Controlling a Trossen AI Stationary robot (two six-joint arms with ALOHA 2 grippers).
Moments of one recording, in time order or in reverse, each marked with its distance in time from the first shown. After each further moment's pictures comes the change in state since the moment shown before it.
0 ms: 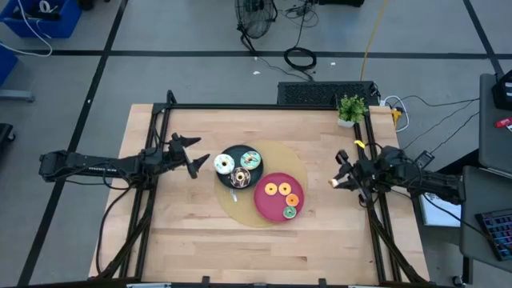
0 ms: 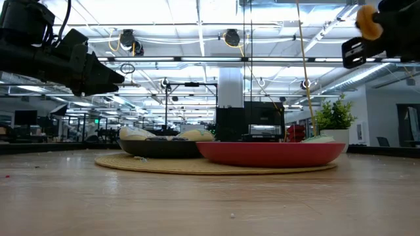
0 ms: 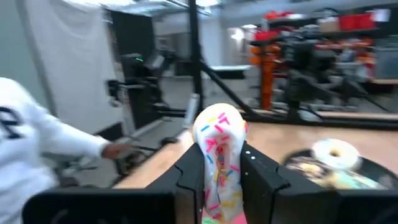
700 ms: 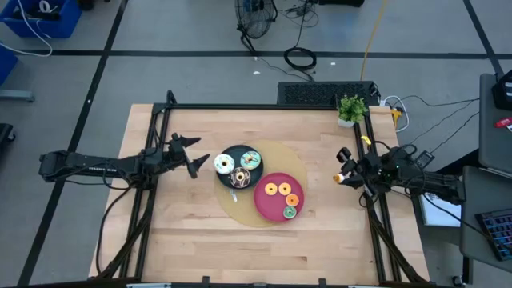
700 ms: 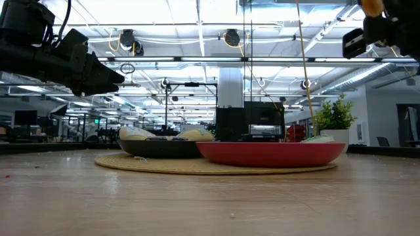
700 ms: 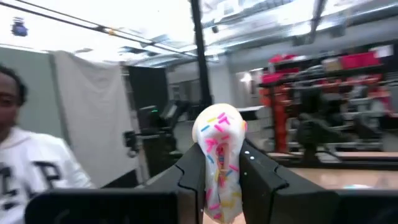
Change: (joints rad) left arm 0.000 0.000 0.000 0.000 0.000 0.000; right arm 0.000 0.001 -0.056 0.302 0.007 0.207
